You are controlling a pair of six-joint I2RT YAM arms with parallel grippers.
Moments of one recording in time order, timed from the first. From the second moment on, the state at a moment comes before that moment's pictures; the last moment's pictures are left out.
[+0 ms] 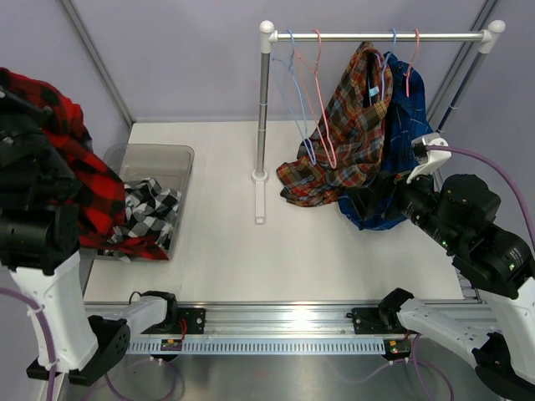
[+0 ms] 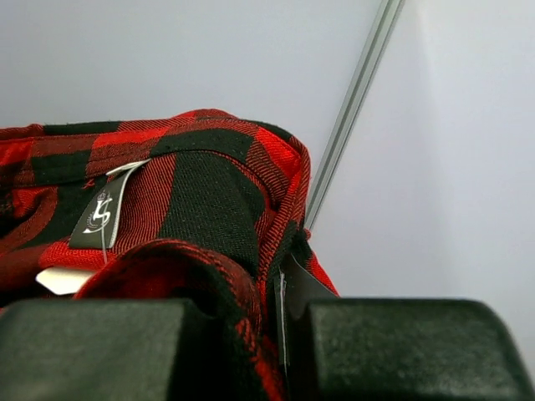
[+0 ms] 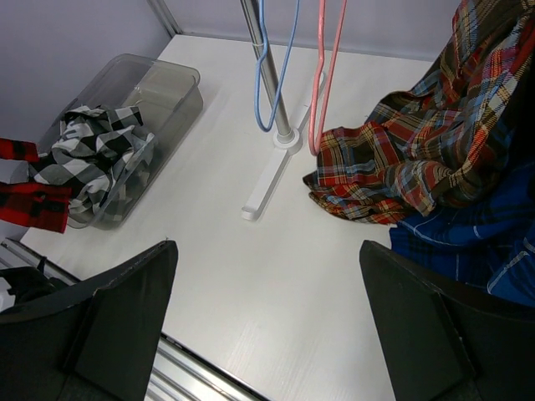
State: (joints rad) left arm -0.12 1.10 2.06 -0.42 -0.76 0.09; right arm 0.64 0.82 1.48 -0.88 0.11 0.29
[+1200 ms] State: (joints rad) left arm -0.08 1.09 1.42 -0.55 -0.64 -0.16; right arm 0.64 0.82 1.47 -0.86 0.01 0.29
